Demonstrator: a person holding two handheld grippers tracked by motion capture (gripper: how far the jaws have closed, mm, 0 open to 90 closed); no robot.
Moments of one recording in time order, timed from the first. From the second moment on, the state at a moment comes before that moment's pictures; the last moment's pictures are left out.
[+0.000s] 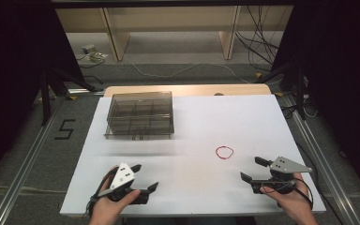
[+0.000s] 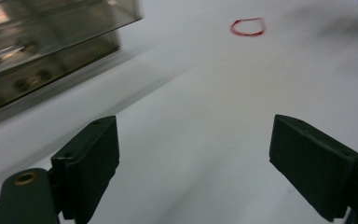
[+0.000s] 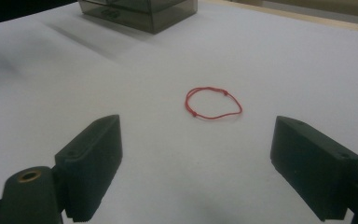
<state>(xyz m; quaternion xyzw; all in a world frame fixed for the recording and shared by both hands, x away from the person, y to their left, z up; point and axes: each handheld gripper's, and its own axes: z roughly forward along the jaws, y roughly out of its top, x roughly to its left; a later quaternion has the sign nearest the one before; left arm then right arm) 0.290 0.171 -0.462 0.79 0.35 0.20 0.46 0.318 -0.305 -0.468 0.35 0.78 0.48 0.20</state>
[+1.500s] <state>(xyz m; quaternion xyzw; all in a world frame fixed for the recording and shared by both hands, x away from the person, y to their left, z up) 0.302 0.188 -0.480 0.79 0.39 0.18 0.43 0.400 -0.238 -0.492 0.32 0.86 0.37 0.15</state>
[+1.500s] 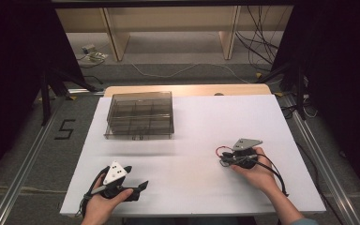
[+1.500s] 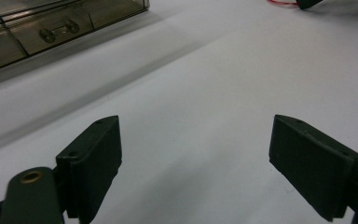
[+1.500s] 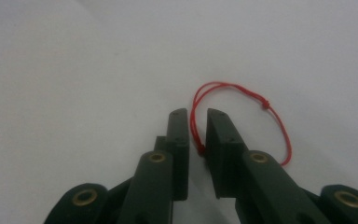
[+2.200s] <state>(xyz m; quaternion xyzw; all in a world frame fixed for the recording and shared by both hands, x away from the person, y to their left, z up) 0.303 0.190 -0.480 0.79 0.39 0.19 0.43 0.400 -0.241 -0.484 0.32 0.85 0.40 0.15</state>
